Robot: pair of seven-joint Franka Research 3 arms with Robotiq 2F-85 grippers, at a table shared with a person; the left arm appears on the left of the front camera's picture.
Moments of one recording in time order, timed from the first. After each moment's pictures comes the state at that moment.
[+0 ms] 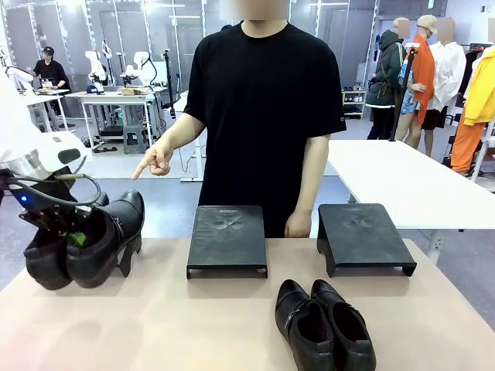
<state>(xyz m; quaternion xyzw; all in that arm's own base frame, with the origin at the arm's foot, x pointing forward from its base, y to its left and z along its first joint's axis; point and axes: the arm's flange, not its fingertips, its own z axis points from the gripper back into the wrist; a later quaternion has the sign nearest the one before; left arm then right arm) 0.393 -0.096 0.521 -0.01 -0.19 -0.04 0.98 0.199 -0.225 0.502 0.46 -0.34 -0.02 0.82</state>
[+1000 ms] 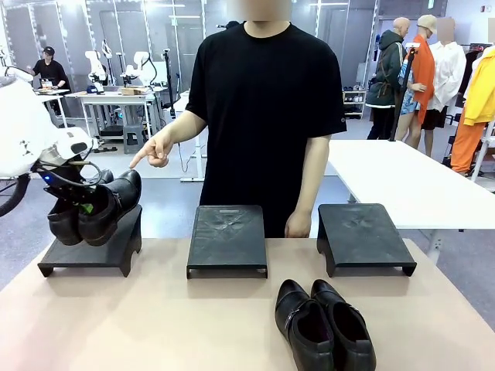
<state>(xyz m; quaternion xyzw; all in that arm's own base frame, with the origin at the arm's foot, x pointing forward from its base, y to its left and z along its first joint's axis) 0.566 -0.030 0.482 0.00 -0.22 -0.07 0.97 0.199 -0.224 0.502 0.47 -0.34 -0.02 0.82</state>
